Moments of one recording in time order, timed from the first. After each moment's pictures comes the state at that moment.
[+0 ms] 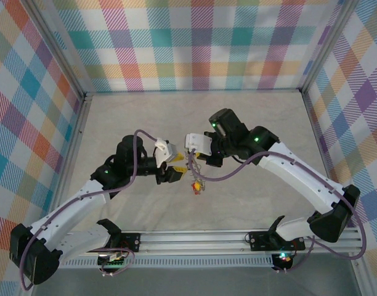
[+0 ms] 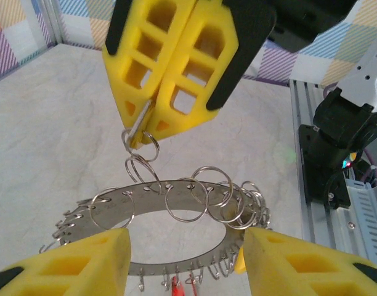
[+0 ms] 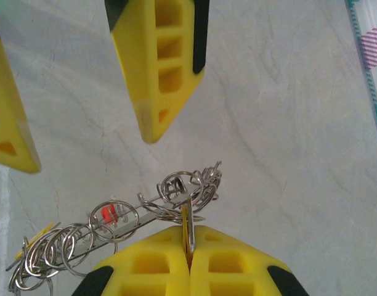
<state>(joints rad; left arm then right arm) -0.63 0.99 0.79 -0.21 0.64 0.21 0.83 1.38 1.47 -0.93 -0.20 -0.72</state>
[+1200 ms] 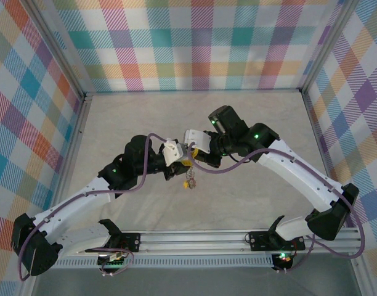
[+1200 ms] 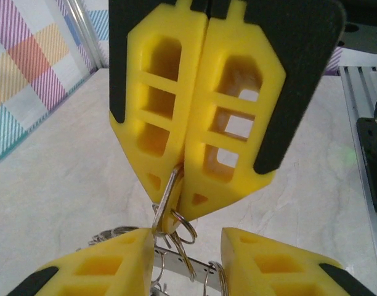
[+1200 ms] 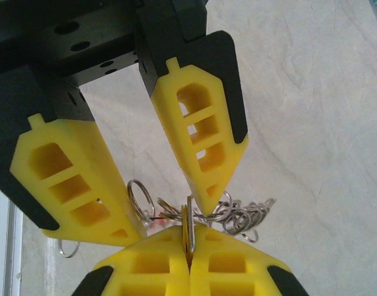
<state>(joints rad) -0.73 1.05 0.84 -0.13 0.42 0.32 0.83 1.40 1.52 -0.97 -0.29 -0.61</state>
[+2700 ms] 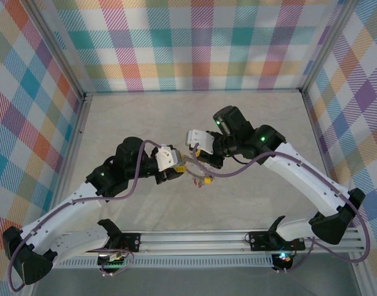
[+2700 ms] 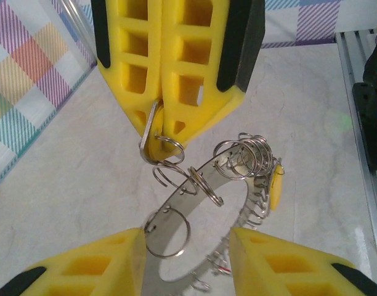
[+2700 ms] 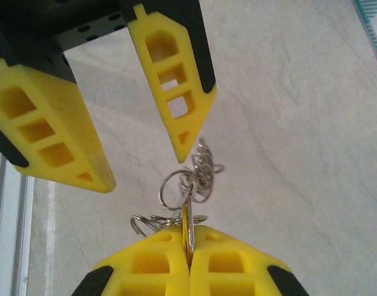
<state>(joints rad) -0.73 0.95 0.88 -0.34 0.40 0.45 0.83 1.35 1.50 -0.96 -0.32 -0.61</state>
